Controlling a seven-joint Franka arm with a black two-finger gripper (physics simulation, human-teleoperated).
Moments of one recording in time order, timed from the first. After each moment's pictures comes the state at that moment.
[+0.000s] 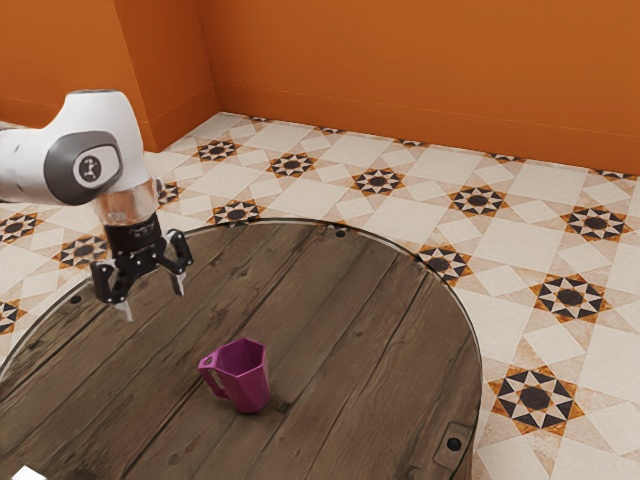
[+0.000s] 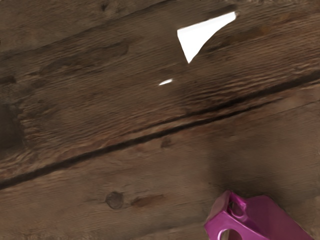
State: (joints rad) arm -0.18 -0.22 0.25 -2.25 -0.06 1.87 -1.22
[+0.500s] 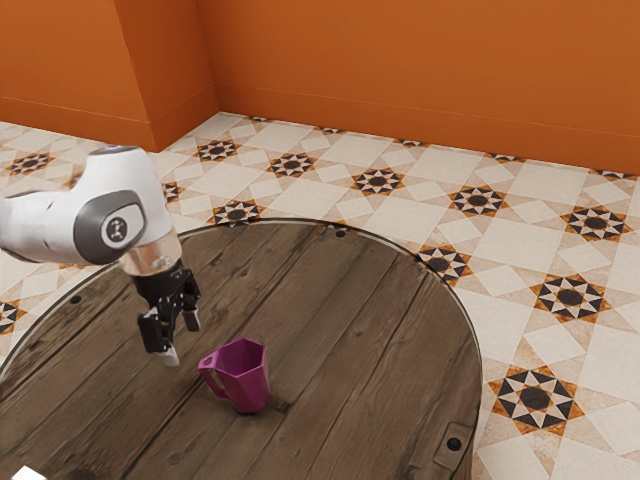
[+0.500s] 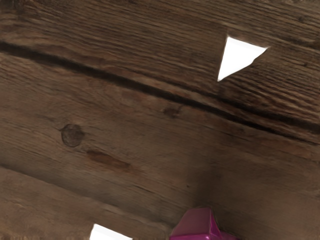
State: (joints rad) arm -0.21 -0.17 0.23 -2.42 -0.15 2.14 -1.81
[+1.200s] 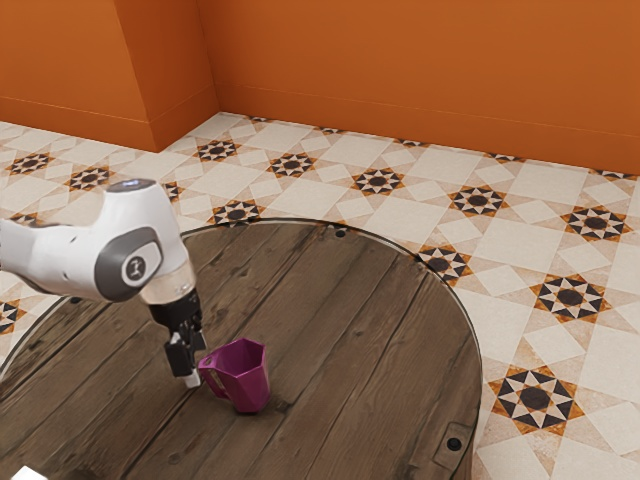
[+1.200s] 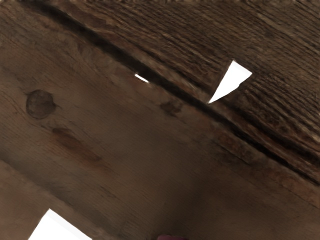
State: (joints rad) arm -0.22 -0.09 0.20 -2.49 -0.15 2.34 -2.08
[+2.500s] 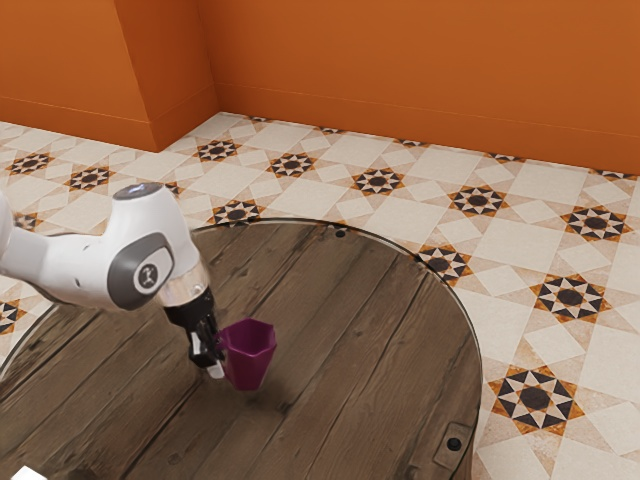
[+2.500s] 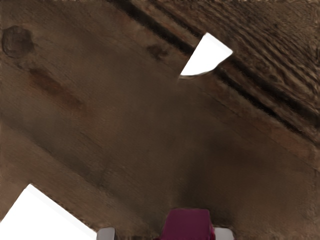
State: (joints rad) arm -0.24 -0.06 0.18 -2.49 -0.20 2.44 -2.12
